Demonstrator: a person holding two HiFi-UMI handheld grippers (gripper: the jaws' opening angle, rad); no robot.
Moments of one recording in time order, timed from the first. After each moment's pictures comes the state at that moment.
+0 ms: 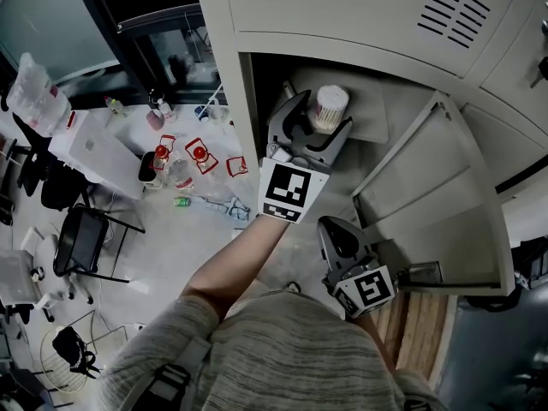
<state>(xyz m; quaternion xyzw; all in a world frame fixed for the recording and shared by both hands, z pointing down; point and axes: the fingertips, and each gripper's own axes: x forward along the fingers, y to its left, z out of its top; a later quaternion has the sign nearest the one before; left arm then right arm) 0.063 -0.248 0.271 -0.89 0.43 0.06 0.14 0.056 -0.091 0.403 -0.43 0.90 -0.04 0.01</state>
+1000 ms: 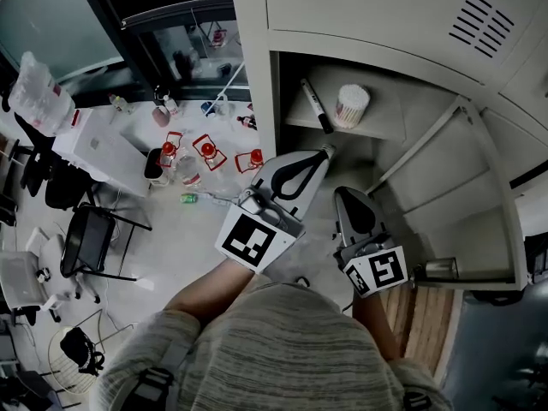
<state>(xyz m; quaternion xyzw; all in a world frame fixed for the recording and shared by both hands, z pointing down) 0.011 -0.157 0.276 -0.94 0.33 0.07 0.10 0.045 -0.131 0.360 -0.47 0.88 0.02 0.03</state>
